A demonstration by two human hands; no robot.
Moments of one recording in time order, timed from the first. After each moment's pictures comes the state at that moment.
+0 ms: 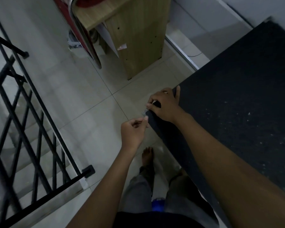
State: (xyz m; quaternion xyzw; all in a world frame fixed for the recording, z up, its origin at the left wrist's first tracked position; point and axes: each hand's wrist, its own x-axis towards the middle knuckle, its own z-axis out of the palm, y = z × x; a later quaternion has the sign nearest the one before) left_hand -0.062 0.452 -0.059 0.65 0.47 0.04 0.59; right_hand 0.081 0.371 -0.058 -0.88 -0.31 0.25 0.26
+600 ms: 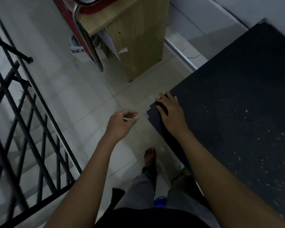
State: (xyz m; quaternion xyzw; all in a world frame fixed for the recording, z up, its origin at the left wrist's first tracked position) left_hand -0.067 0.518 -0.036 0.80 0.33 -0.11 0.48; right_hand 0.045 0.344 -0.073 -0.87 -0.26 0.13 0.40
